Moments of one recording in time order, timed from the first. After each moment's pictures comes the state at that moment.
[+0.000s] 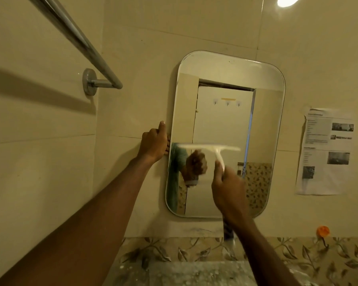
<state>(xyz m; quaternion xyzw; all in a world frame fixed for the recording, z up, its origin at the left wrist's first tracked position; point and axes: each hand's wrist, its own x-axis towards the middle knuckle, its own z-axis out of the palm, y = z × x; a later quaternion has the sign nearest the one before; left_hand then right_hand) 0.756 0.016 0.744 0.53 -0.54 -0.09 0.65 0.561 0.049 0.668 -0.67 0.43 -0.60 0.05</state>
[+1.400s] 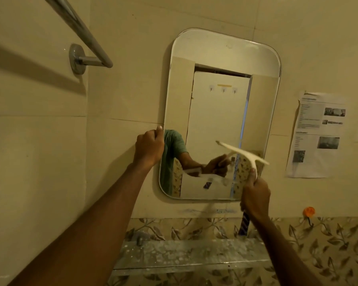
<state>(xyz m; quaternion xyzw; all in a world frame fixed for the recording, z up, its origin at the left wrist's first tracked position) 0.742 0.012 0.692 0.57 -0.53 0.03 0.63 0.478 -0.012 0.604 -0.55 0.53 -0.64 0.10</state>
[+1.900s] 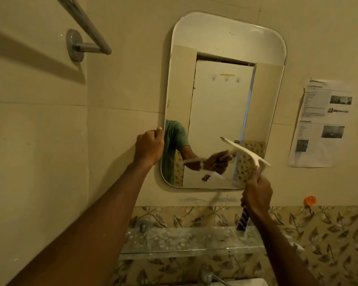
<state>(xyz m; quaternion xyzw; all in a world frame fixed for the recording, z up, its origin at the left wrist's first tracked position) 0.742 0.018 0.668 0.58 -0.53 0.01 0.62 0.479 -0.005 0.581 -0.51 0.53 -0.67 0.14</state>
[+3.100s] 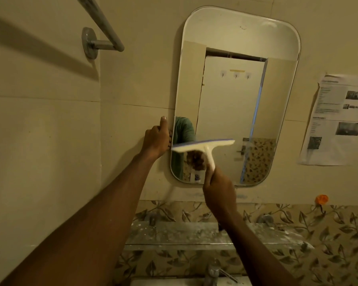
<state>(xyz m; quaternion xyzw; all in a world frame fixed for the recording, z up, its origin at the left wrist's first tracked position) 0.747 0.027 0.676 0.58 -0.52 -0.12 0.62 0.570 0.031 0.573 -0.71 0.46 -0.53 0.00</state>
